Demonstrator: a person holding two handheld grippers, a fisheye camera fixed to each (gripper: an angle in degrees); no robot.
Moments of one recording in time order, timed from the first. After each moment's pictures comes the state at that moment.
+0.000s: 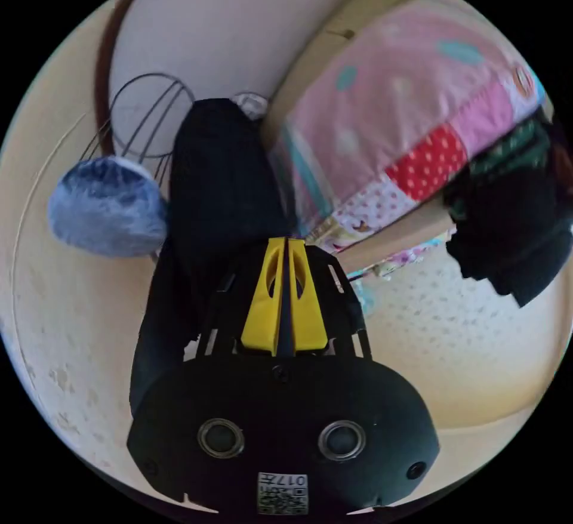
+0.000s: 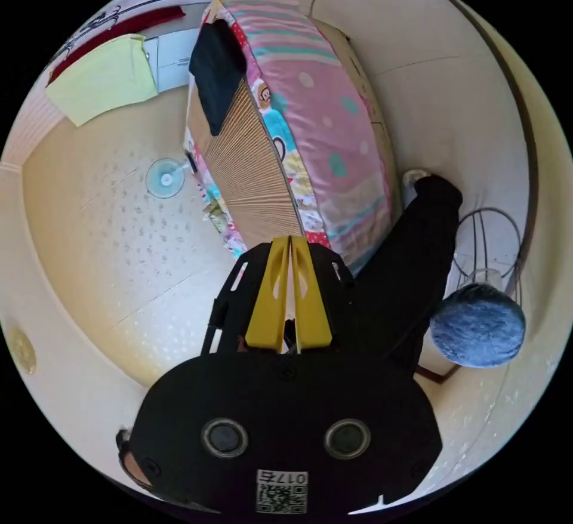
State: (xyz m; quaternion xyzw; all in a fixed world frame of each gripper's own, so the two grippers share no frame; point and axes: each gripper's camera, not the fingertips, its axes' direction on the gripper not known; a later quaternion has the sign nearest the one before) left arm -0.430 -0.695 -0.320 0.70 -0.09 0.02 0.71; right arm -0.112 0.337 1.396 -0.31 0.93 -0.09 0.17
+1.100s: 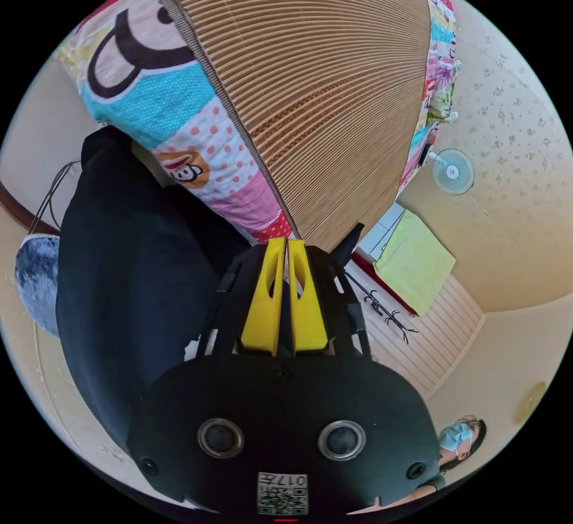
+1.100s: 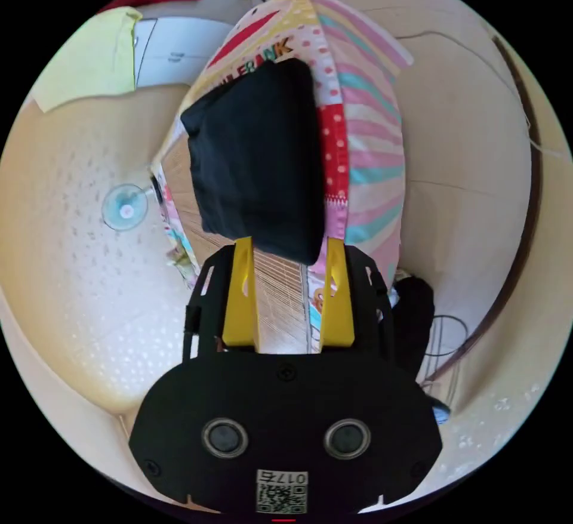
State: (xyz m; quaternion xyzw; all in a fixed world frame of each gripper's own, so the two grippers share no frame) left arm -0.484 -1.098 -0.088 0.56 -0.47 0.10 0.68; right arm 0.266 0.256 1.323 -0.35 0.92 -0.16 0.02
